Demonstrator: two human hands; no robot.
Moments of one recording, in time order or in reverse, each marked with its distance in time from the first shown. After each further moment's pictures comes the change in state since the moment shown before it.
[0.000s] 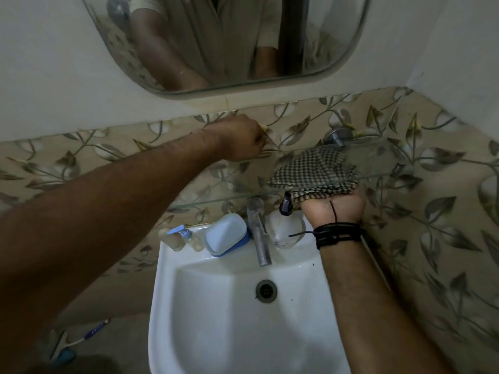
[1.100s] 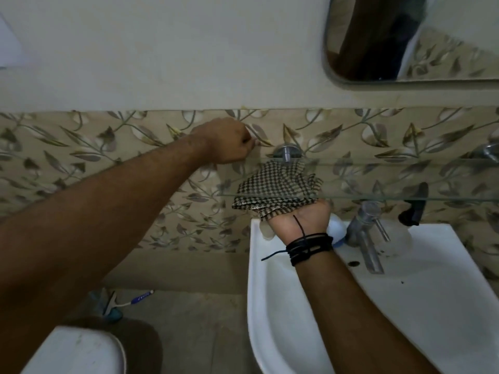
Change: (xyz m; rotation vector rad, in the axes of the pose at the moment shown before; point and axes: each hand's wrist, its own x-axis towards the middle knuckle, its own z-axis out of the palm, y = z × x) left_hand -0.187 -0.228 0.031 -0.068 0.081 -0.146; right_hand -0.067 0.285 0.039 -0.035 -0.064 0.448
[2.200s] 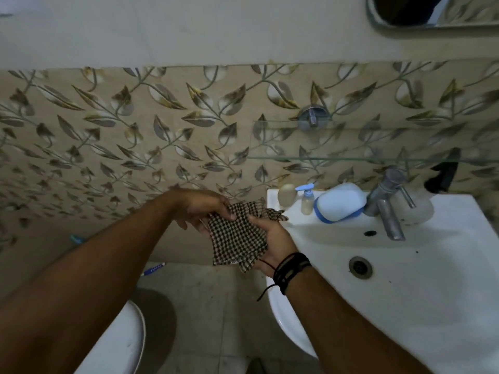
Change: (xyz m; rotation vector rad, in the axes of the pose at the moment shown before) left_hand -0.154 -0.027 0.117 -0.985 -0.927 -0.680; right_hand -0.031 0.102 -0.099 -0.526 0.294 0.383
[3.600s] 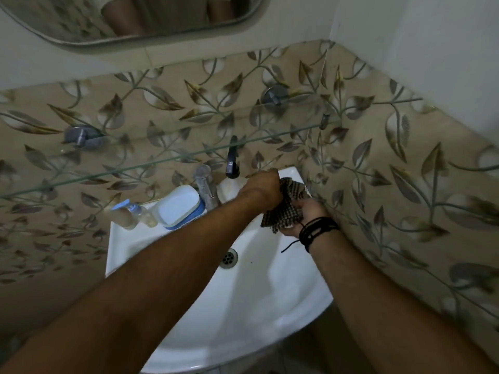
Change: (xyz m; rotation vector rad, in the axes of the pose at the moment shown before) left_hand 0.087 0.380 0.346 0.674 0.461 0.564; right_hand -0.180 -0.259 -0.301 0.175 0.617 -0.217
